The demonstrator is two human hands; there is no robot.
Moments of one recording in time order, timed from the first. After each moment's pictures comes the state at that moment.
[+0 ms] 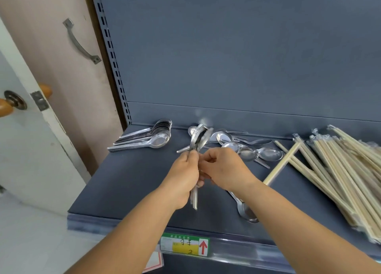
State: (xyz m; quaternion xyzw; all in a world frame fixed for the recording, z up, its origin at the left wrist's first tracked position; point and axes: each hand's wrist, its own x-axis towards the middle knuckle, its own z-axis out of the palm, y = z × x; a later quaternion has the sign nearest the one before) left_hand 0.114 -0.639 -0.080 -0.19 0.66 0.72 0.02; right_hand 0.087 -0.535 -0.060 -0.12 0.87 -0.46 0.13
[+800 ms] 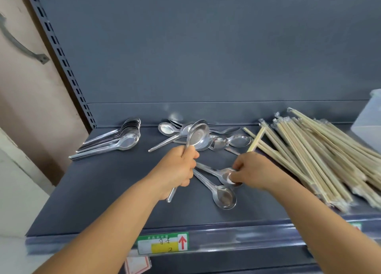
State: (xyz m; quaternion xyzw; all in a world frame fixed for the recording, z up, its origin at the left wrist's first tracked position) left_hand 0.104 -0.618 -0.067 -0.04 0.75 0.64 0.13; right_hand 0.086 -0.430 -0.068 0.01 0.97 -0.21 0.14
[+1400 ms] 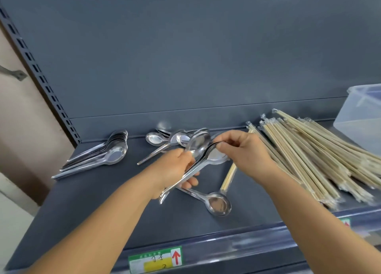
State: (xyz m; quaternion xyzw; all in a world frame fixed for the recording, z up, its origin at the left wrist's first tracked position) left_hand 0.083 -0.612 -0.056 -0.01 0.79 0.58 0.19; right_hand 0.072 -0.431 -0.052 -0.04 0.83 -0.56 -0.06
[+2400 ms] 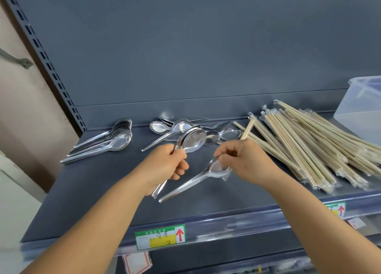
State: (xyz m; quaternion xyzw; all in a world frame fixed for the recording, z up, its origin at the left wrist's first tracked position) left_hand 0.105 -0.634 -0.069 -0.03 0.81 0.56 0.13; right_hand 0.109 -0.434 -0.059 -0.08 0.91 -0.40 0.02
